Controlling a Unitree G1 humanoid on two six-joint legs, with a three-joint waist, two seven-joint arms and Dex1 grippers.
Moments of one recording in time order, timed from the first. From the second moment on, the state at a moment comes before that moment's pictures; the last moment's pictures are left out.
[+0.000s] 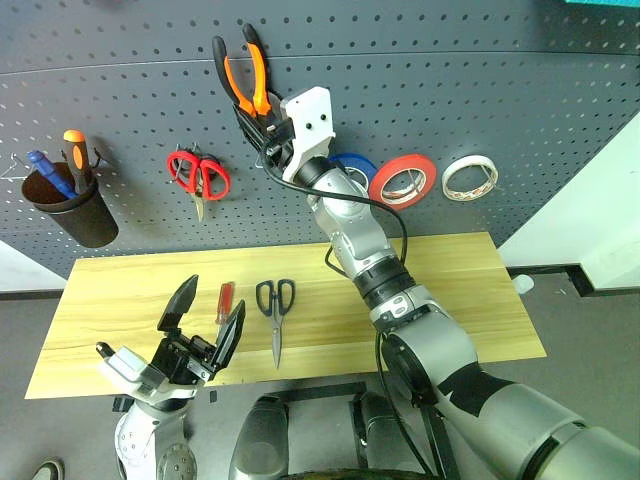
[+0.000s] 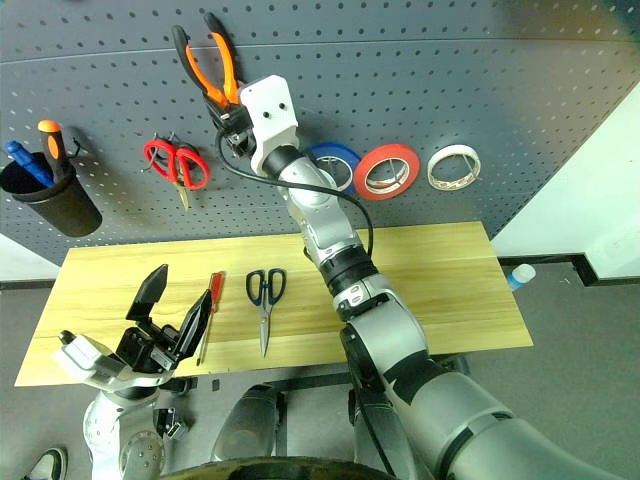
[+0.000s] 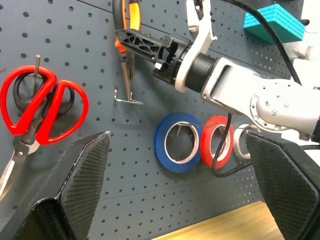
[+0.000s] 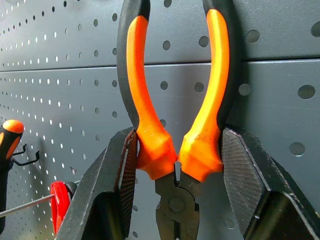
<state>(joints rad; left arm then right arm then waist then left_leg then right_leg) 0.34 0.10 0.13 -0.13 -0.64 -0.60 -0.91 -1.05 0.17 0.09 0.72 0.11 -0.27 0.28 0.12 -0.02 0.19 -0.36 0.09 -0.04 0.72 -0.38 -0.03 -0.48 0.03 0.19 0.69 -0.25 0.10</state>
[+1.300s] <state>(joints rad) 0.32 0.10 0.13 -0.12 -0.65 -0.62 -0.93 -0.95 0.16 0.17 0.66 0.09 -0.19 0.29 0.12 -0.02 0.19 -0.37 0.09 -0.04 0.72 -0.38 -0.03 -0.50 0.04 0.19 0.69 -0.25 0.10</state>
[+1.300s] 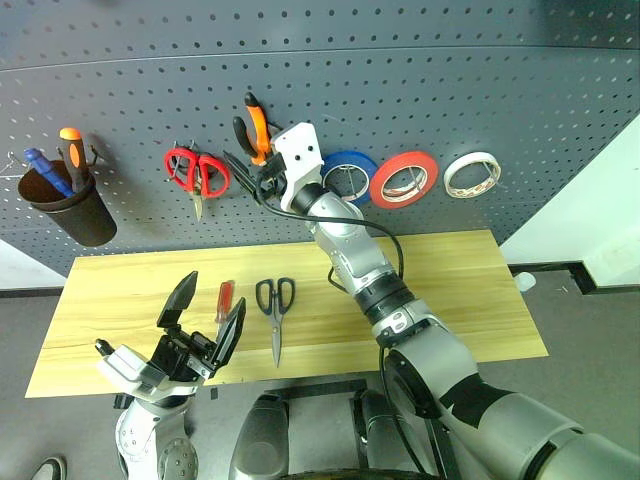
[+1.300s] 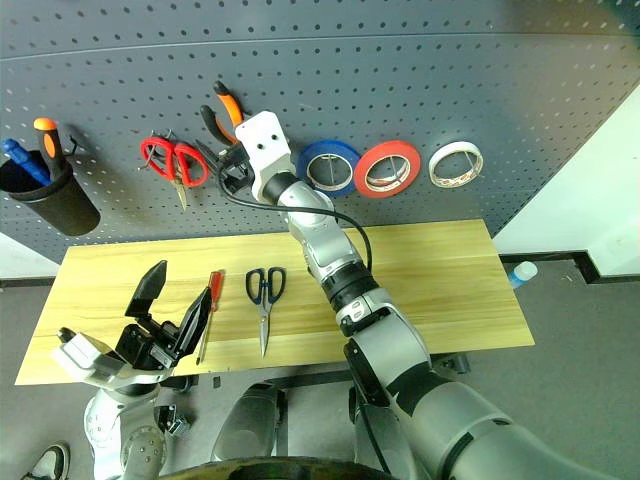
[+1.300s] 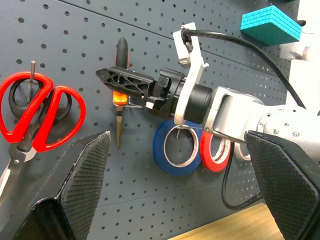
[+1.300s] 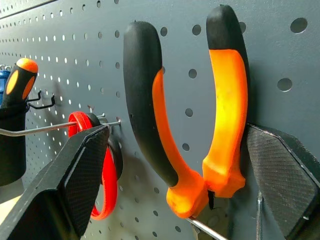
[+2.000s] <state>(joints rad) 0.30 0.10 0.13 -0.08 -0.67 -0.62 -0.99 -0.64 0.08 0.24 -0.04 0.08 0.18 0.29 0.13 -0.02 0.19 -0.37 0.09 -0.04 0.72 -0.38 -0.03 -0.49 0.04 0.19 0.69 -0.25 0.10</state>
